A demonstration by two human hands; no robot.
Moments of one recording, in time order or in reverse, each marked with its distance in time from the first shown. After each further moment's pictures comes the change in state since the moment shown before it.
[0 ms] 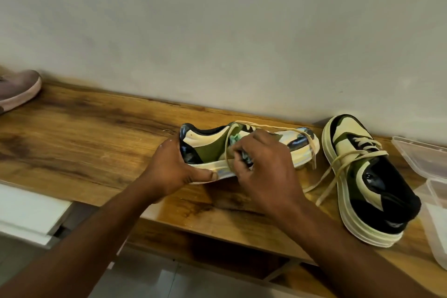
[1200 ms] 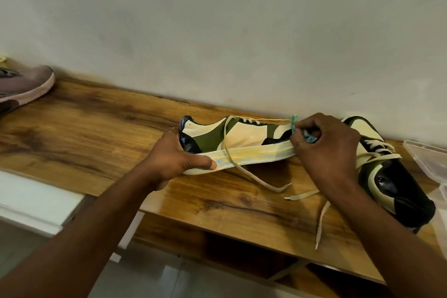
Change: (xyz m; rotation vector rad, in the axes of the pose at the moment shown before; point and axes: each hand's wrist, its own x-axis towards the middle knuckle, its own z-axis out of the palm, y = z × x) left_hand 0.014 -0.010 -0.023 -0.148 -0.076 -0.130; right_hand 0.018 0.059 -0.037 -0.007 0.243 0.297
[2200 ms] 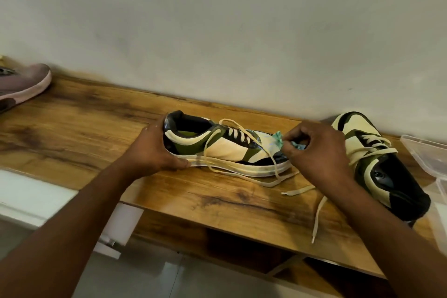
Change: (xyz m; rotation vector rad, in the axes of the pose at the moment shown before) left_hand 0.004 -0.010 -0.033 0.391 0.072 0.190; right_hand -0.006 0.010 0.001 0.004 -0.191 0.027
